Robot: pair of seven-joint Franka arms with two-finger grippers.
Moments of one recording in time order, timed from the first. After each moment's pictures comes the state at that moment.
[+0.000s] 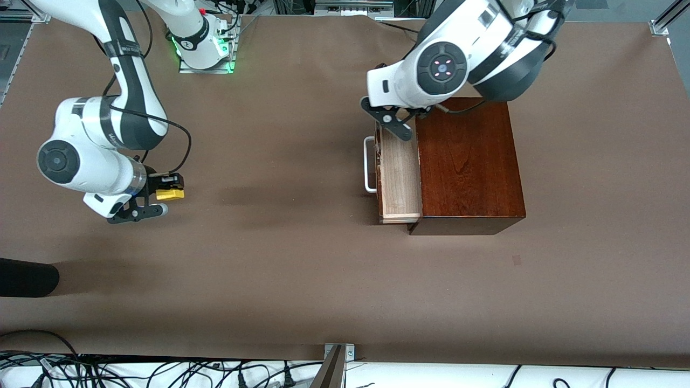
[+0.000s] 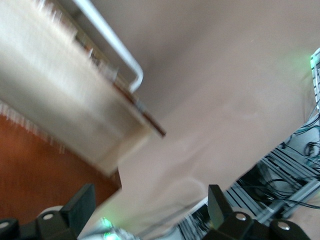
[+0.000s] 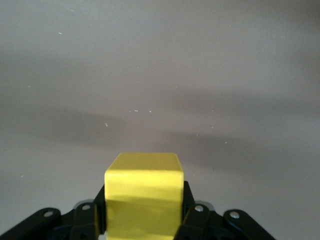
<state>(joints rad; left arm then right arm) -0.35 0.35 -0.35 -1.46 -0.24 1.48 0.01 0.28 0.34 -0.20 -1.86 0.08 2.01 -0.12</state>
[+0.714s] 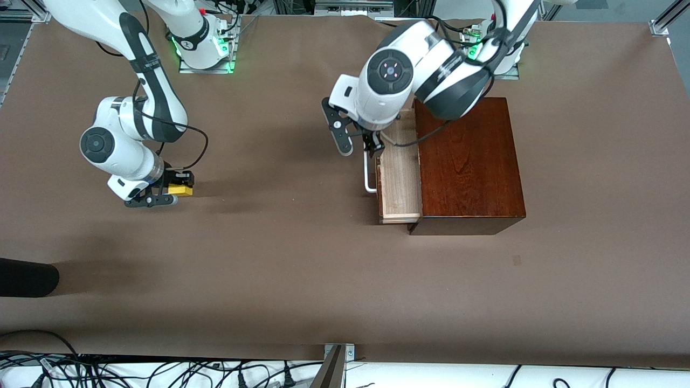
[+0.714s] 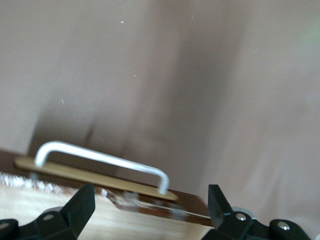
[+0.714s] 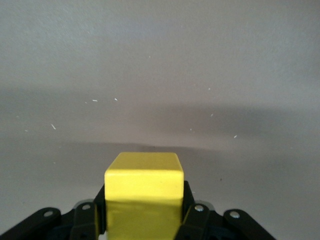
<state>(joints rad) -0.43 0.49 -0.36 -1.46 -0.04 1.82 0.53 0.28 0.32 -0.21 -2.20 0.08 2.42 -0.07</state>
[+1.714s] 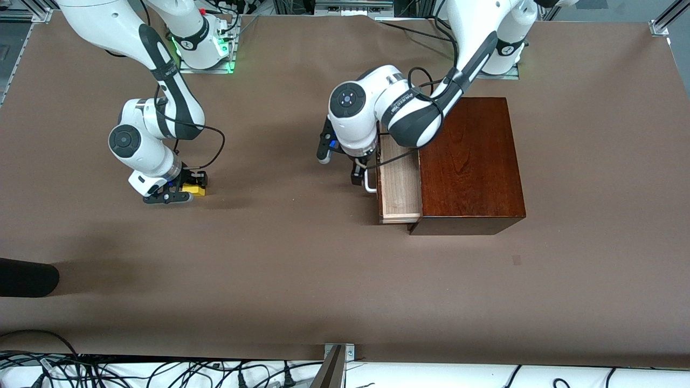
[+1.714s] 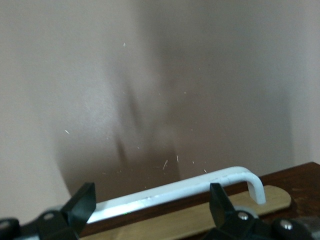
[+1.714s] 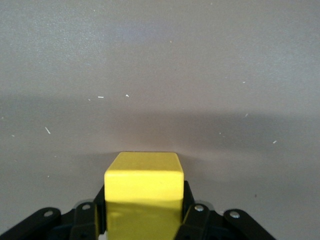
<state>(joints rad) -0.50 0.65 -0.35 -1.46 0.27 1.91 0.87 0.28 0.38 -0.17 -2.26 0.08 2.59 -0.03</state>
